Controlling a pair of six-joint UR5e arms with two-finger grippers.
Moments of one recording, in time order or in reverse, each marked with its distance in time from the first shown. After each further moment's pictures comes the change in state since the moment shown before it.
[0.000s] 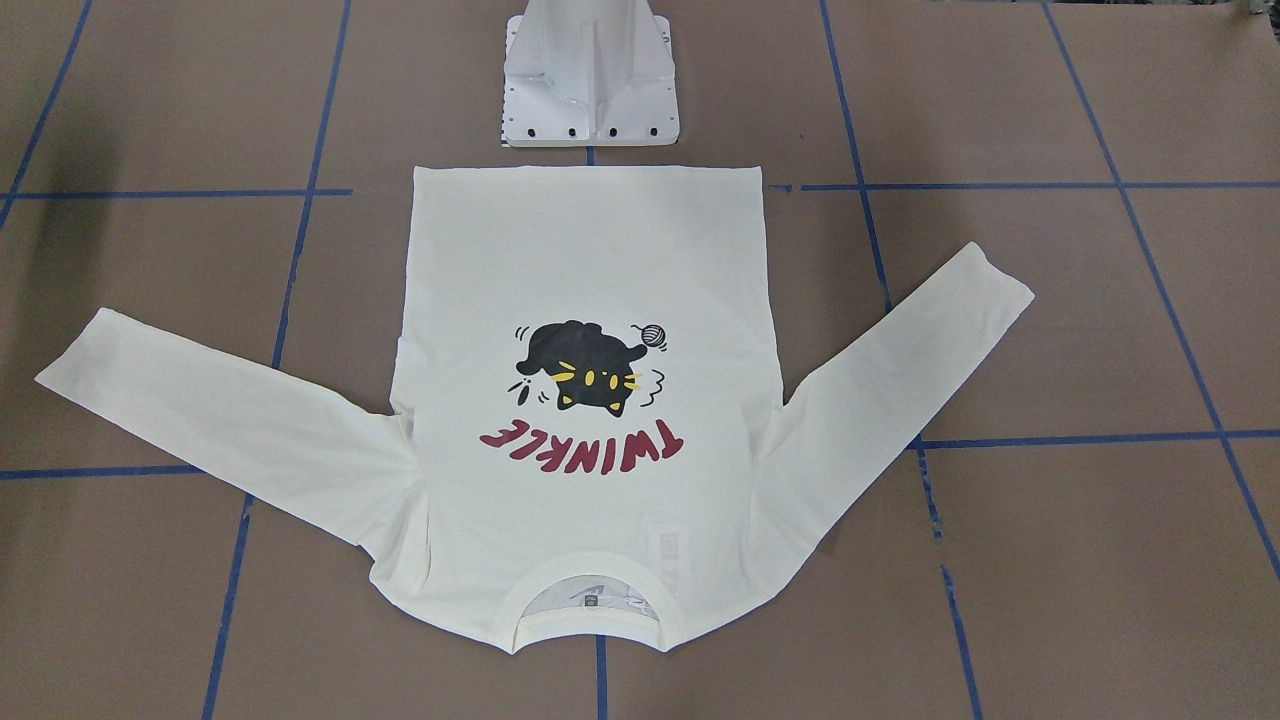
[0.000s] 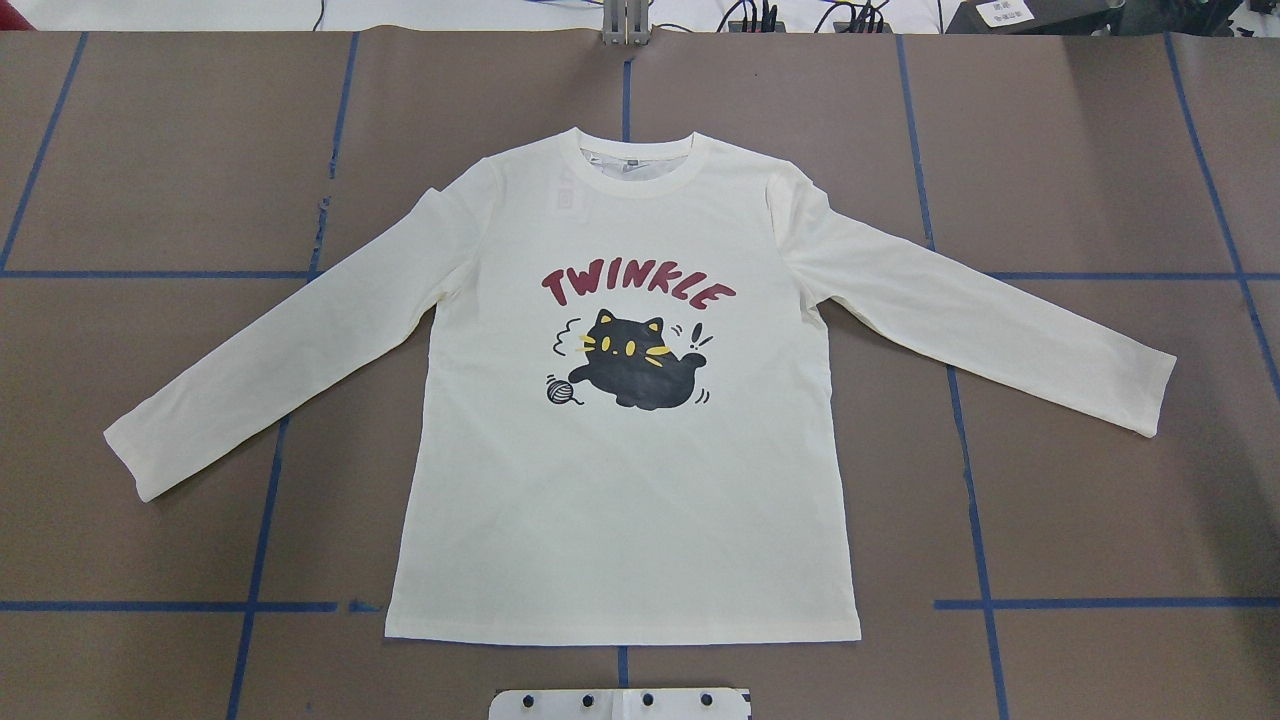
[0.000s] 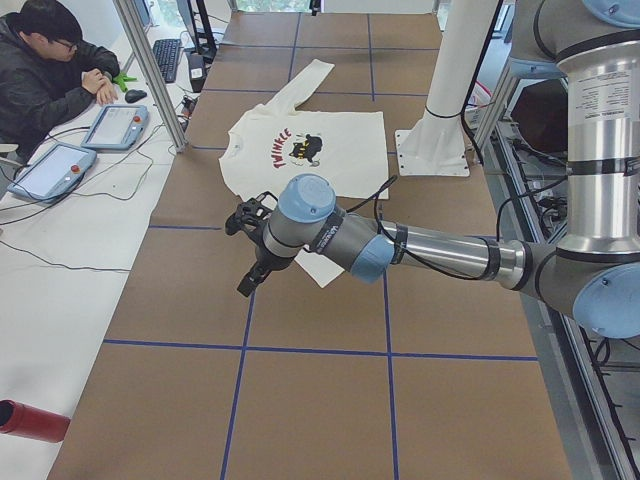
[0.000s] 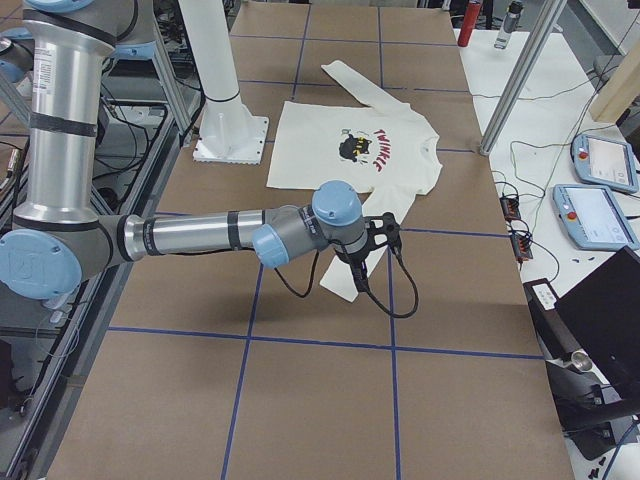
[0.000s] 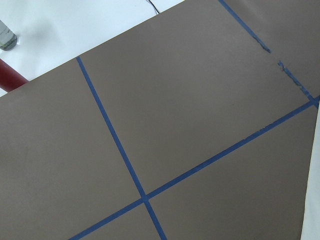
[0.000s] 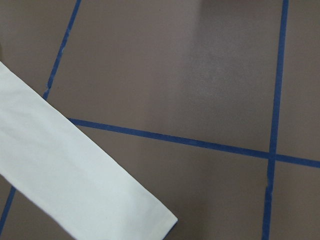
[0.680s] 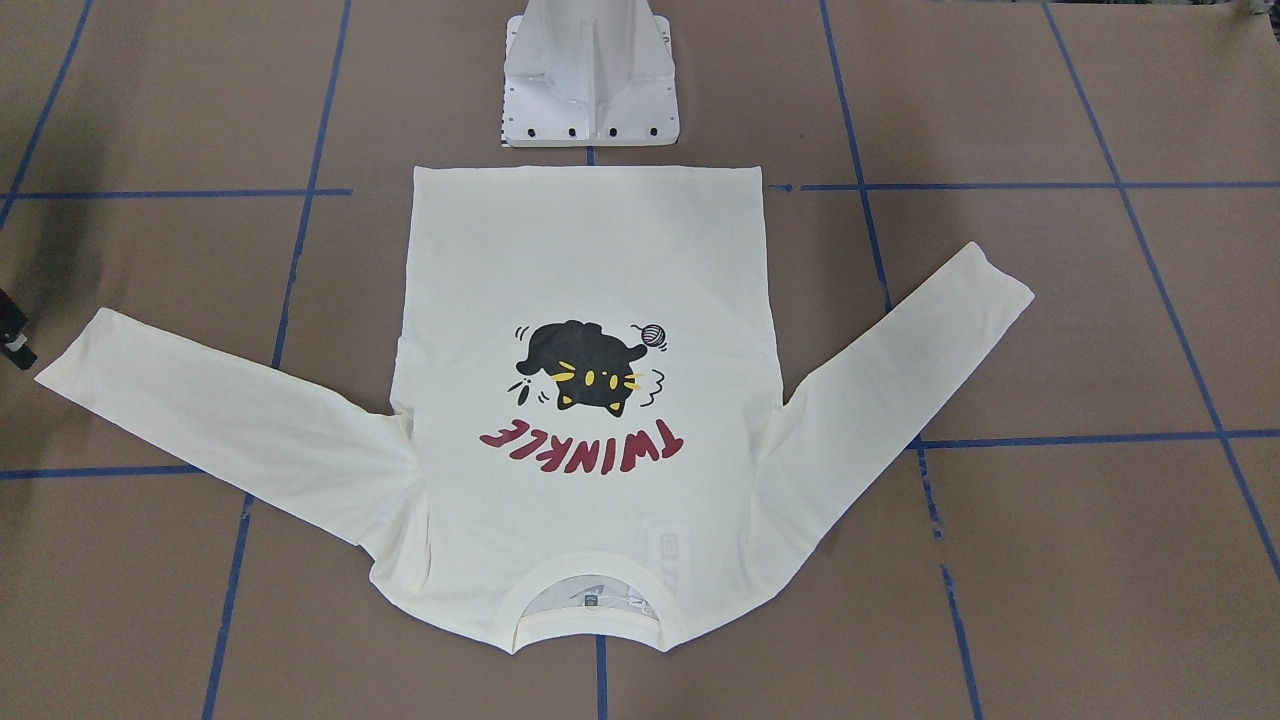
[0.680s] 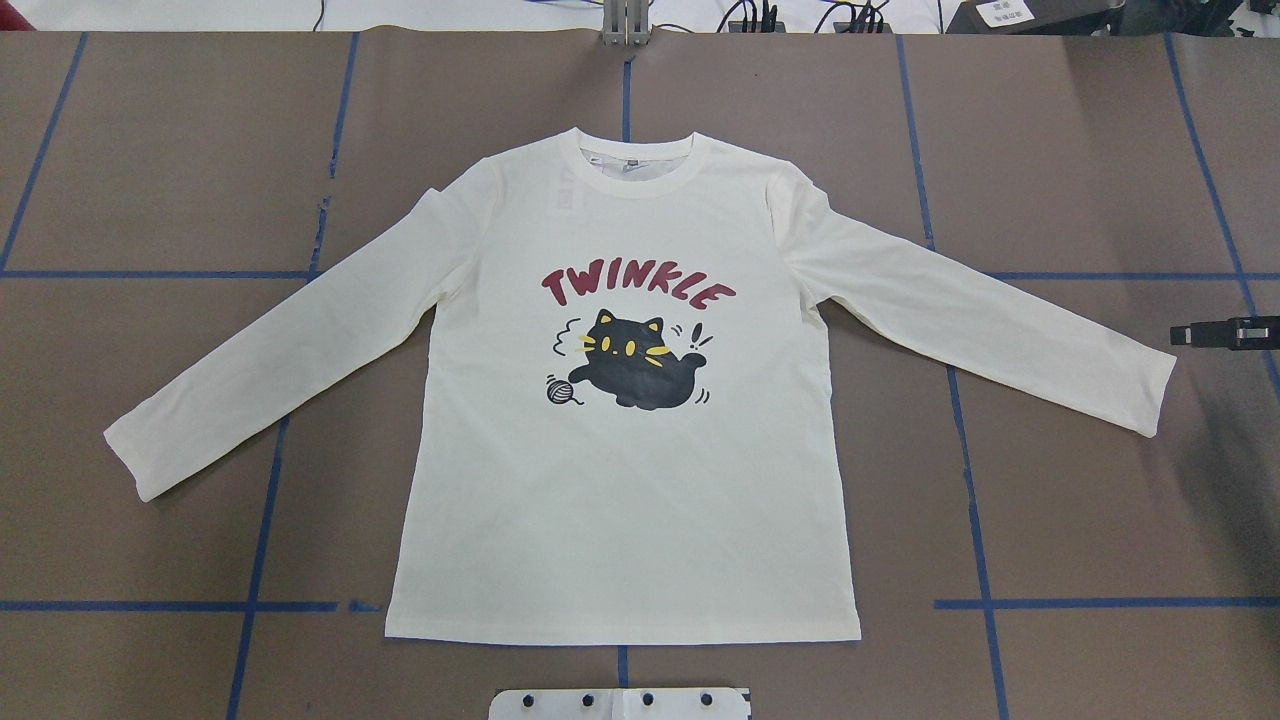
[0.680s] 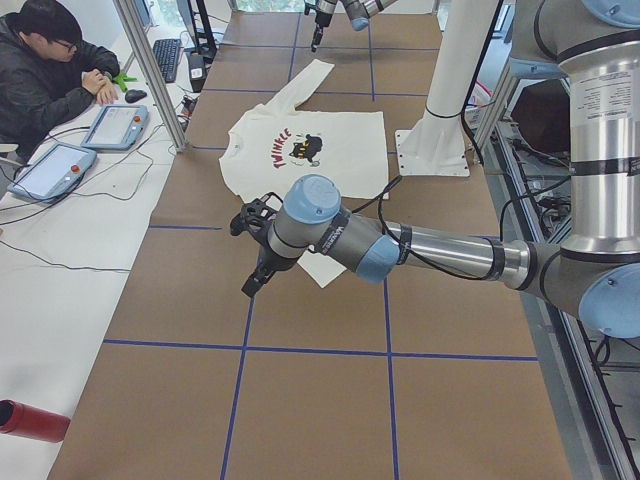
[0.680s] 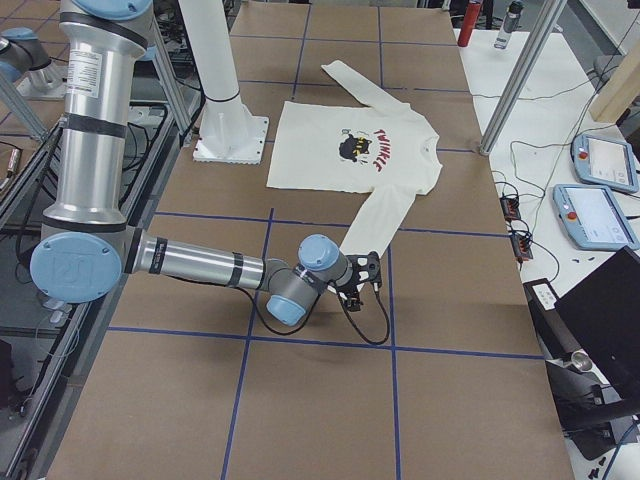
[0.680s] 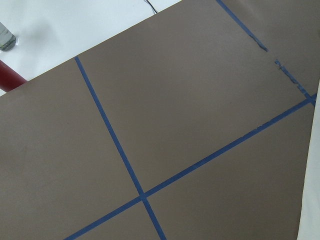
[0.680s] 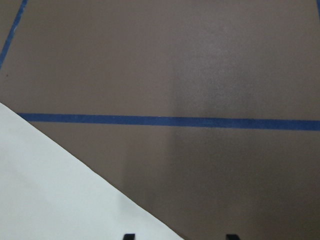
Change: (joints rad) left arm 0.000 0.019 -0.014 -0.002 -0.001 0.002; right arm -0.295 0.007 -0.304 0.557 -0.234 0.432
